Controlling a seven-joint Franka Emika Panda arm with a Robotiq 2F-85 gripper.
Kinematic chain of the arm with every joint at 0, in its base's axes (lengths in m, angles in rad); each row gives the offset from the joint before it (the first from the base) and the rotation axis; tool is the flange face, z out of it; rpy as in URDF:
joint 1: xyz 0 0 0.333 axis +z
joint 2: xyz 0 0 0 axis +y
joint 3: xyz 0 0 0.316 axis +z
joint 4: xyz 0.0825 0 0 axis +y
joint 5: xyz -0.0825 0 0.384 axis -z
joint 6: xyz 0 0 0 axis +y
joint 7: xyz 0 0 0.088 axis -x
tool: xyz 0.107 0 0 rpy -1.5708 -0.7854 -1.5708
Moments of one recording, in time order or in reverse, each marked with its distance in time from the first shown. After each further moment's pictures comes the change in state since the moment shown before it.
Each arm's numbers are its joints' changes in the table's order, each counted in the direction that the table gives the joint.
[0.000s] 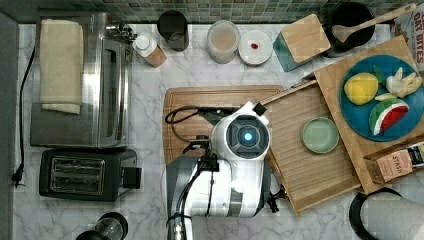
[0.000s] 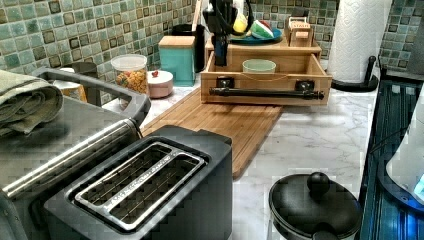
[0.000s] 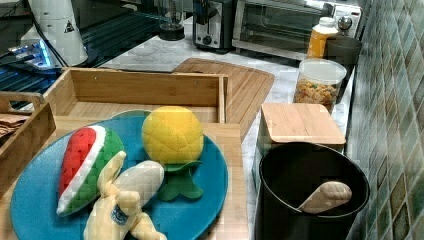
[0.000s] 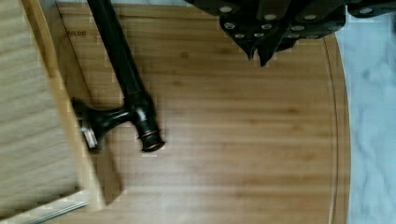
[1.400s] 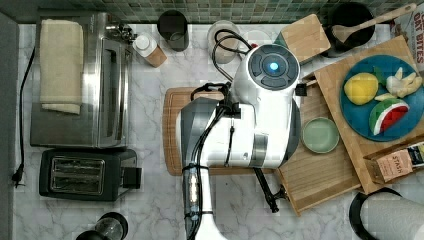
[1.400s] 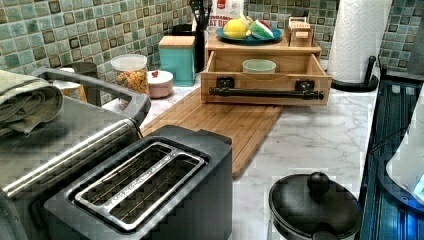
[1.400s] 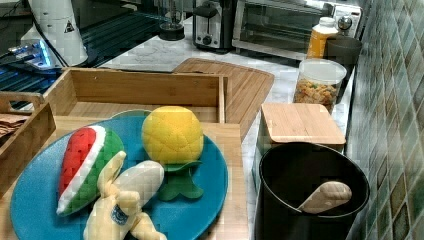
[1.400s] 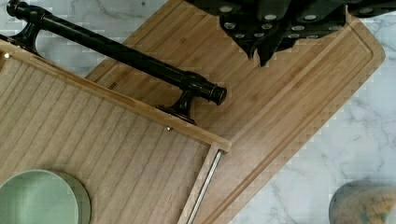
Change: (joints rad) arm -0.025 0.218 -0.050 -0.445 0.097 0.254 -0.801
